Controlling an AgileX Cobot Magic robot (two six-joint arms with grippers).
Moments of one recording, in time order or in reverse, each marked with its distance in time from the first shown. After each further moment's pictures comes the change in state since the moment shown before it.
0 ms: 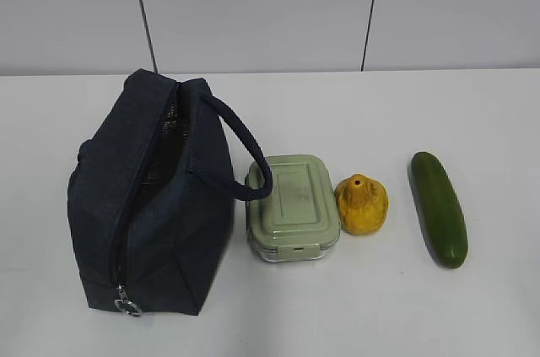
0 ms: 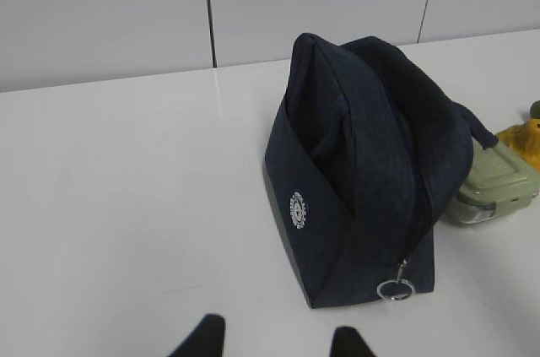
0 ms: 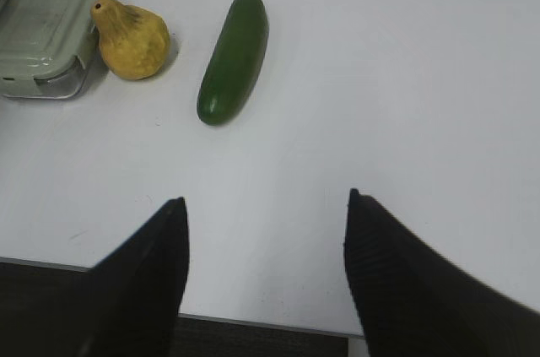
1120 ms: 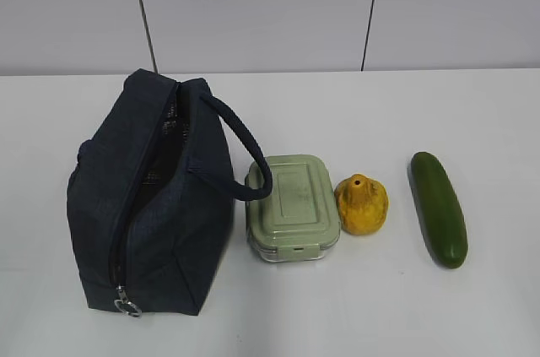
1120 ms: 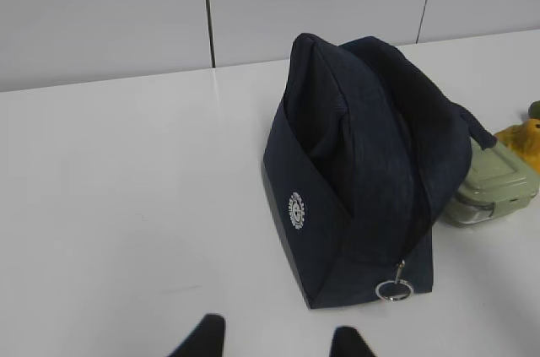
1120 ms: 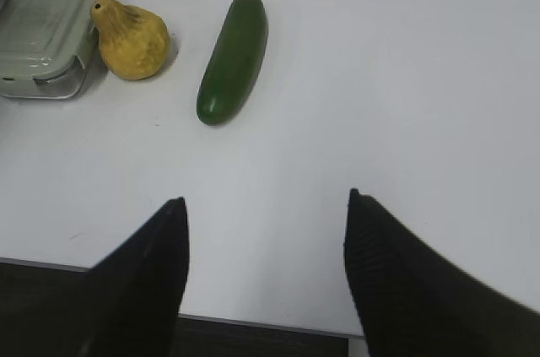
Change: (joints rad) left arm 0.000 0.000 0.000 -0.002 0.000 0.000; right arm 0.000 0.000 0.000 0.000 0.000 0.000
